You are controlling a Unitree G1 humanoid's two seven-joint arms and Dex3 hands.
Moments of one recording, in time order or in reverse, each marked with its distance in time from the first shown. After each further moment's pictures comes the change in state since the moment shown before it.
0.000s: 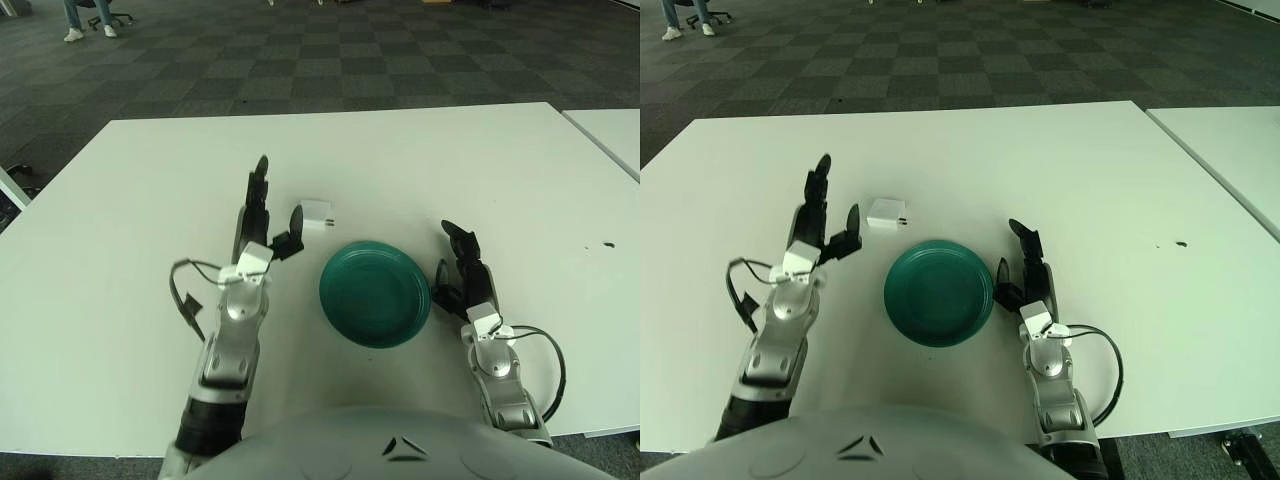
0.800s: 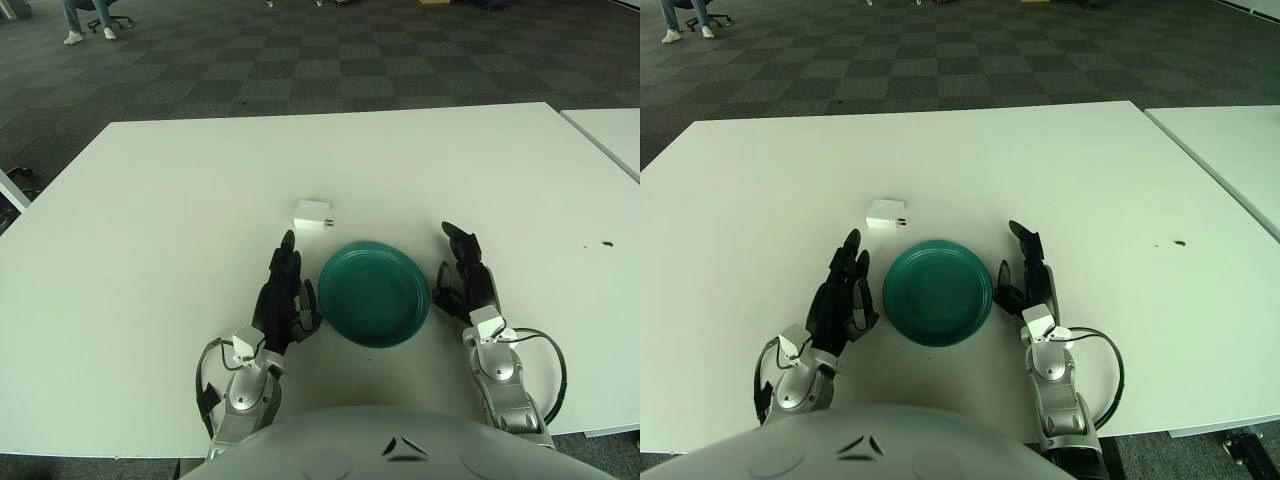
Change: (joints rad) left arm 0.499 -0.091 -0.096 0.095 -0.497 -0.350 -0.202; right arm 0.032 0.005 -0.001 -0.038 0.023 -0.003 0.022
